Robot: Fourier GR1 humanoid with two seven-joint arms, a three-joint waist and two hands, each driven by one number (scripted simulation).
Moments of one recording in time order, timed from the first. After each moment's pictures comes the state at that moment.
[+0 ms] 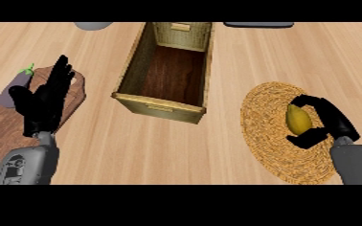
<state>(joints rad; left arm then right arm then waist) -0.21 0.20 0.16 -1.46 -0.04 0.06 0.15 -0.24 -0.37 -0.13 -1.08 0.62 0.17 -0.03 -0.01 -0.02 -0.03</state>
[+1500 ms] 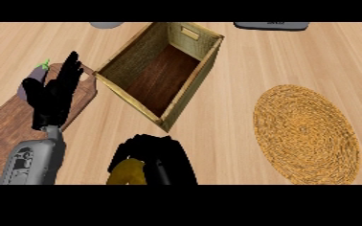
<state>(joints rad) -0.25 0.19 0.13 -1.42 -0.05 0.04 0.17 -0.47 0.00 0.97 -1.73 0.55 -0.59 0.68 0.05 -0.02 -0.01</state>
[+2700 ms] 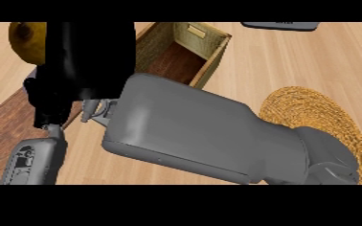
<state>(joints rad) -0.26 0.19 0.12 -1.43 -0.05 0.03 0.16 -1.44 -0.01 0.71 -1.19 0.48 -0.63 1.13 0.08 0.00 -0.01</state>
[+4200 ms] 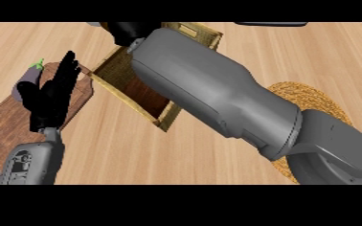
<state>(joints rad) -0.24 0.18 0.13 -1.46 -0.06 0.06 0.17 -1.60 -0.04 0.95 -0.62 0.31 -0.46 0.80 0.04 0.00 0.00</state>
